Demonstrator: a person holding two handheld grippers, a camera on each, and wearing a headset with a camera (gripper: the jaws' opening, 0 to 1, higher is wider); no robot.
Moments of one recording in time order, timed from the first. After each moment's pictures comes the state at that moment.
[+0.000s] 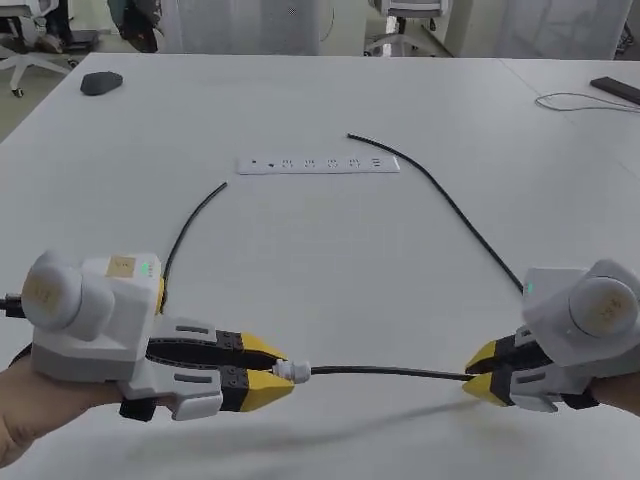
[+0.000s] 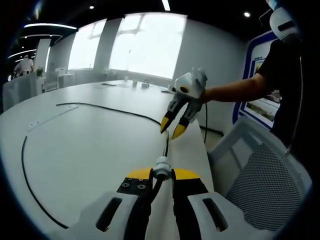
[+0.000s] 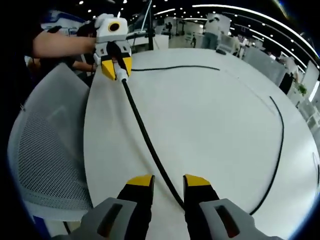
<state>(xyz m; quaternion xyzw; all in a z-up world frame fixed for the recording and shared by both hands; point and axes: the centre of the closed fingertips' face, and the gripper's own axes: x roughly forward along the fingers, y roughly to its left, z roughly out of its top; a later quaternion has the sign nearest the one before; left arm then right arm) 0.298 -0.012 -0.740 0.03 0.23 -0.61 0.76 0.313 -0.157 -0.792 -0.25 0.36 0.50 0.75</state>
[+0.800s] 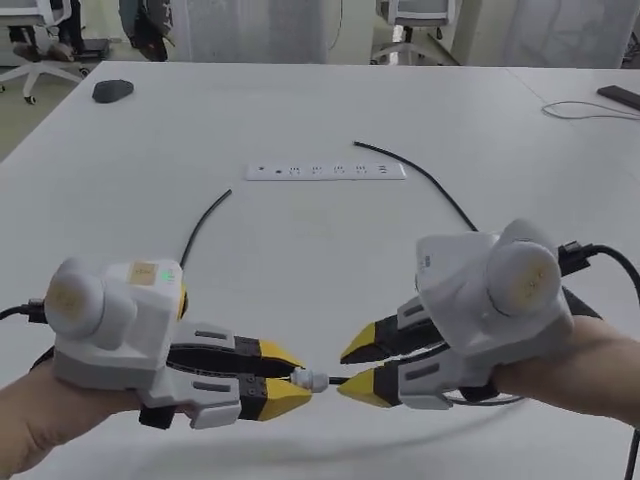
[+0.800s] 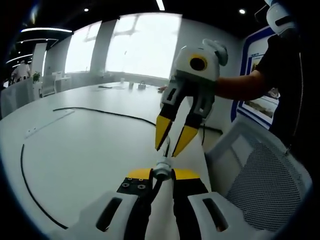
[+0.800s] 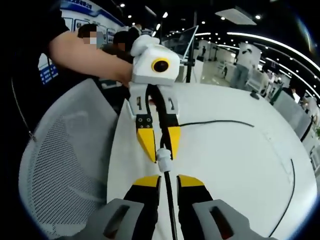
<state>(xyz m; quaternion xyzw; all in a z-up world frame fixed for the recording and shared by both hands) 0.291 -0.021 -0.735 0.04 0.22 -0.62 0.76 0.287 -0.030 -0.736 -0.27 0.25 0.62 0.70</state>
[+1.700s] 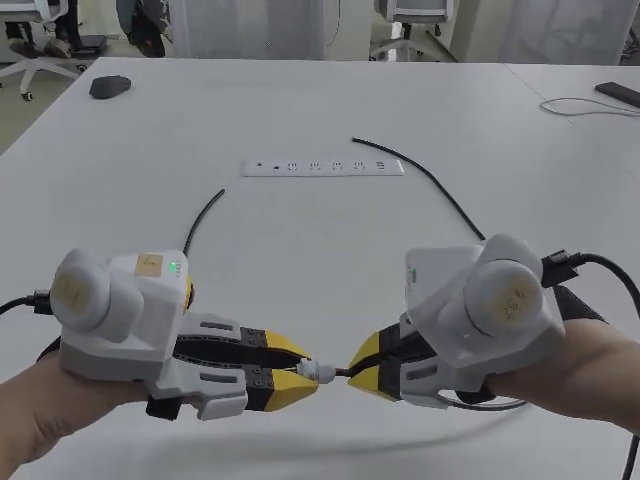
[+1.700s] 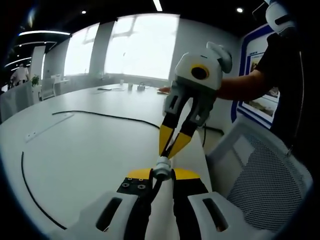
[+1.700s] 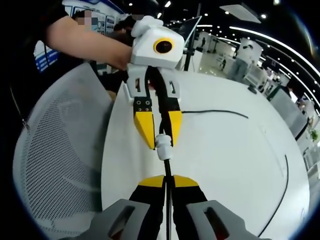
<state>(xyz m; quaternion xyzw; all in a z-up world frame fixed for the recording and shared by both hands) 0.293 -0.028 -0.732 0.05 0.21 -0.62 0.76 0.294 -0.053 -0.751 -0.31 0.28 0.58 0.70</state>
